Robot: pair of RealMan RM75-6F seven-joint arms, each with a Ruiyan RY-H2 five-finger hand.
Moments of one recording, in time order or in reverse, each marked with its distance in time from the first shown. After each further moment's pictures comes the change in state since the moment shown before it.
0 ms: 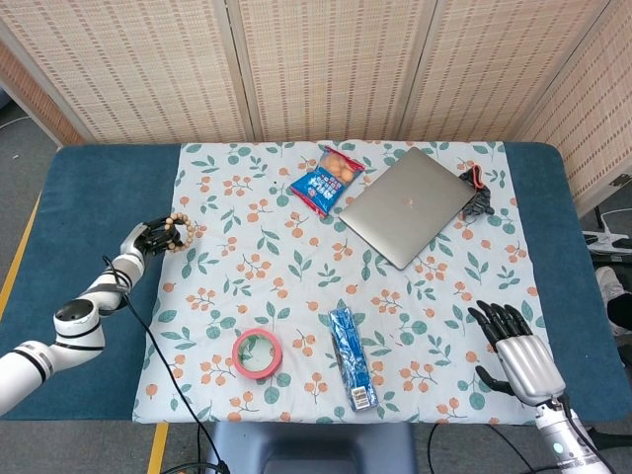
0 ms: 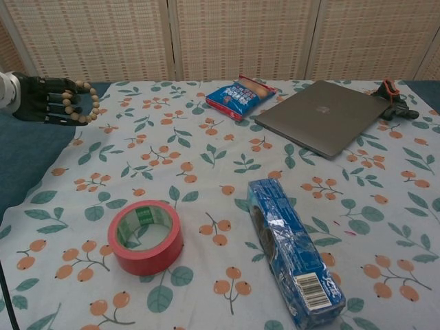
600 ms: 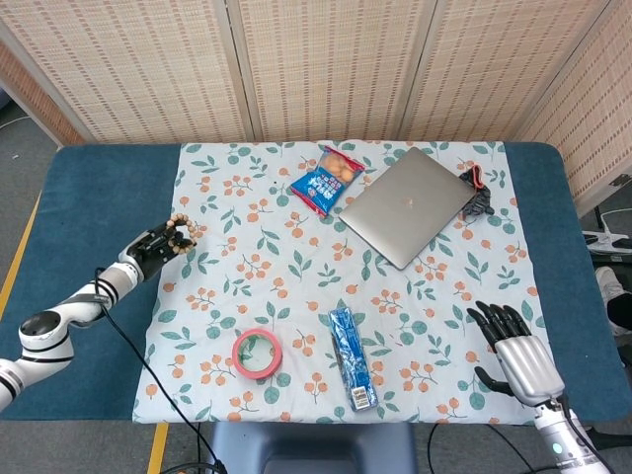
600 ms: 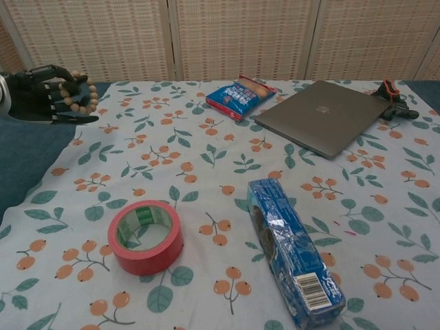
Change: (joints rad) left arm 0.151 0.015 -0.133 0.000 0.204 -0.323 -0.371; right arm 0.000 0.002 -0.003 -0.003 -0.003 0.002 0.003
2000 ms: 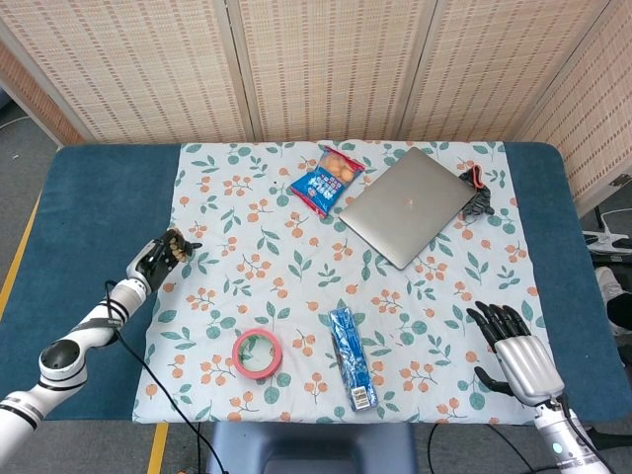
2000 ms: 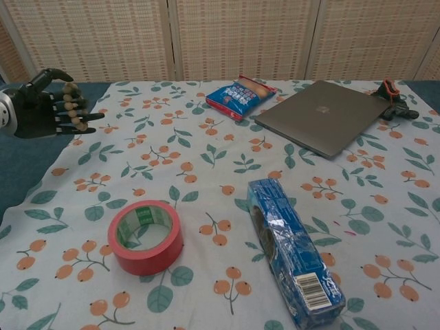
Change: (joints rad) left arm 0.196 -0.191 -0.247 -0.085 0.523 0.054 -0.013; right arm 0.004 0.001 -0.002 0.001 0.000 -0.004 0.004
